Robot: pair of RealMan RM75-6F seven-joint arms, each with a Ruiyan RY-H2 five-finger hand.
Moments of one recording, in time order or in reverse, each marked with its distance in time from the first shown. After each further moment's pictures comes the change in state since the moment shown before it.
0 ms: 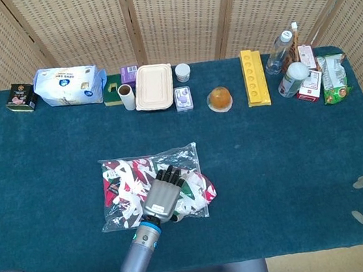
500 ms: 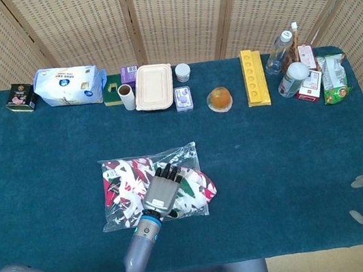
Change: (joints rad) left arm -0.057 -0.014 -0.009 0.102 -0.082 -0.054 -0.030; right arm 0.002 0.005 0.003 -0.021 -0.002 -0.002 -0.013
